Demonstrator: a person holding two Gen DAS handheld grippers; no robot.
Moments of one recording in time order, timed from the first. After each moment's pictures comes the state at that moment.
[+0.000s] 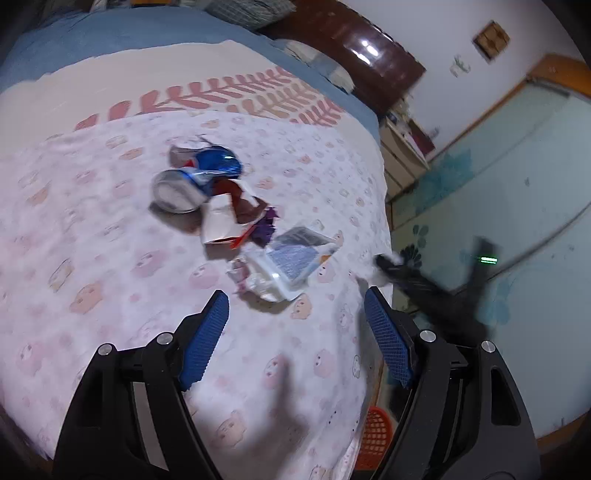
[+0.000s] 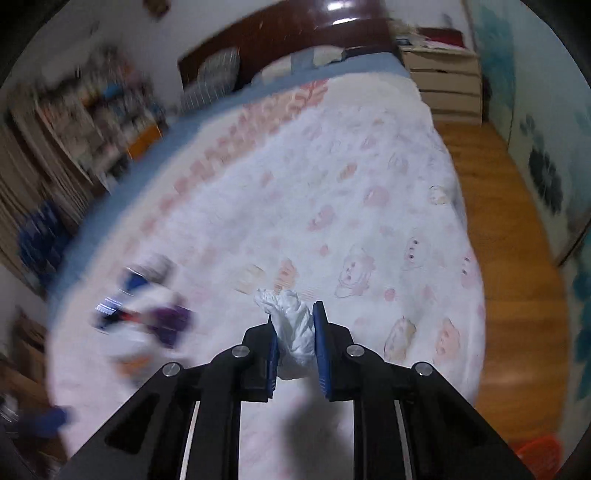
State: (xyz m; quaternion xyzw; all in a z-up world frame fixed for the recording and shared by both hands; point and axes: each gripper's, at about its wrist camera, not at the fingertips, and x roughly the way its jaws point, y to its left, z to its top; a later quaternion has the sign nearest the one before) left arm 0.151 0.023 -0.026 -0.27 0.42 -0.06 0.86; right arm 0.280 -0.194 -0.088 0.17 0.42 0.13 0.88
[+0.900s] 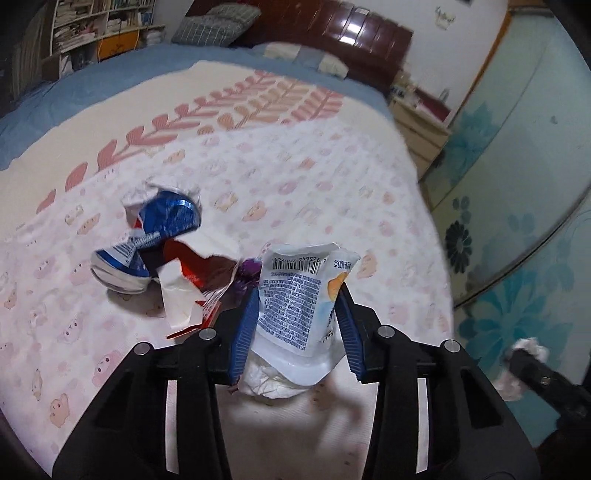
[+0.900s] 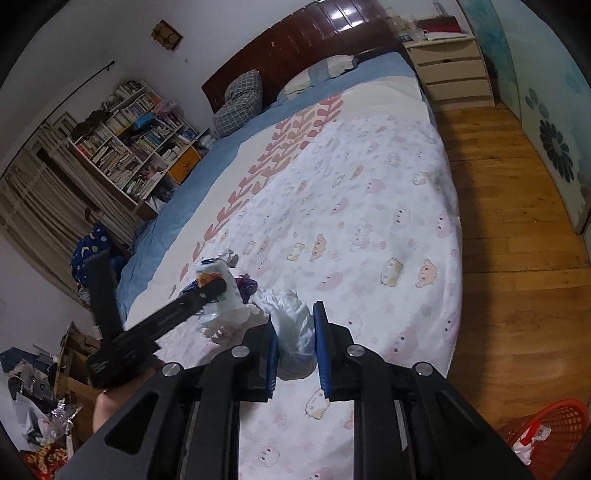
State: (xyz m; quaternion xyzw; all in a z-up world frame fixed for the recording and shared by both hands) left arm 0.233 -0.024 -0.047 -0.14 0.41 -0.03 0.90; right arm 0.195 -0.241 -0.054 0.23 0.40 0.20 0.86
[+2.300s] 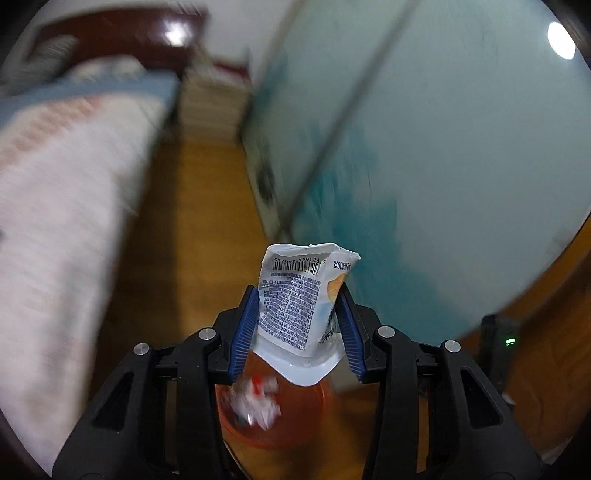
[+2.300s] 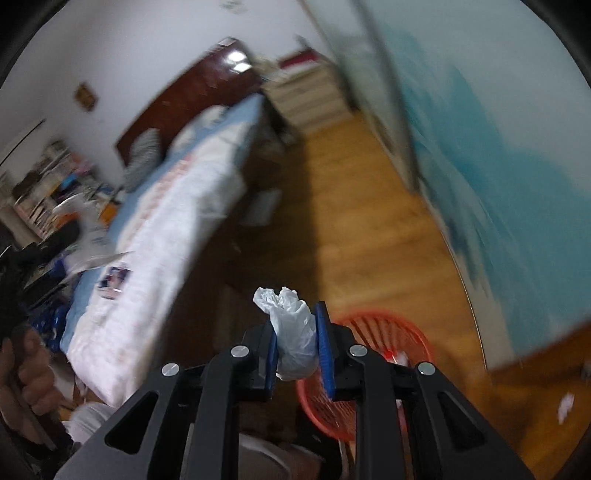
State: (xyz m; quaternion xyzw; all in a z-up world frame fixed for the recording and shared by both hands) left arm 0.040 -0.379 -0.007 -0.06 0.43 -0.32 0.84; right arm -0.105 -0.586 -0.112 0.28 0.39 -0.01 0.88
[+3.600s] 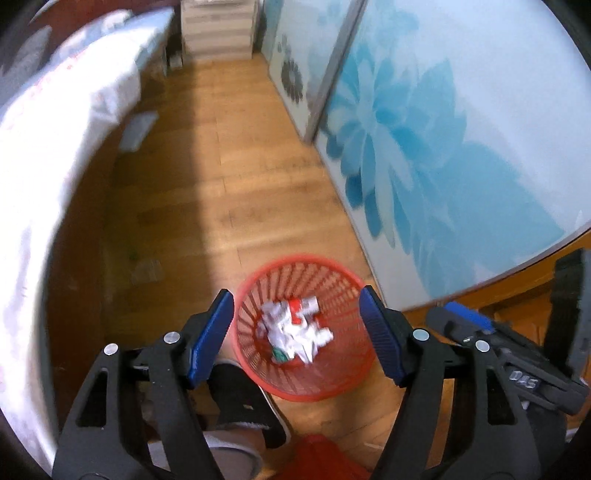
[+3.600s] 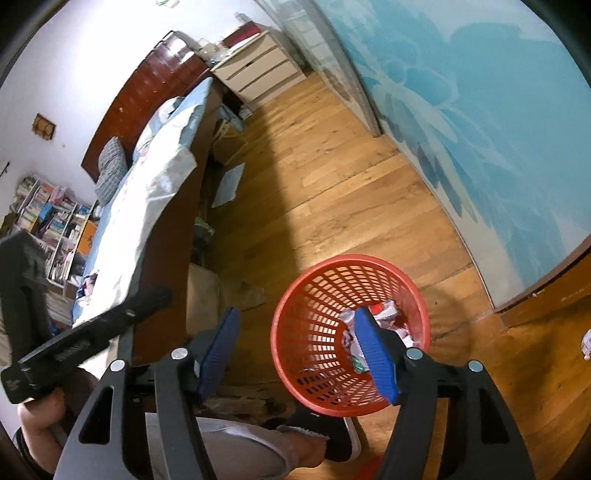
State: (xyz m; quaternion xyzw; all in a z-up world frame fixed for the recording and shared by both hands) left arm 0.032 -0.423 -0.088 0.06 0.51 -0.26 0.81; right arm -0.103 -0.598 -0.203 0.34 0.43 -0.03 0.83
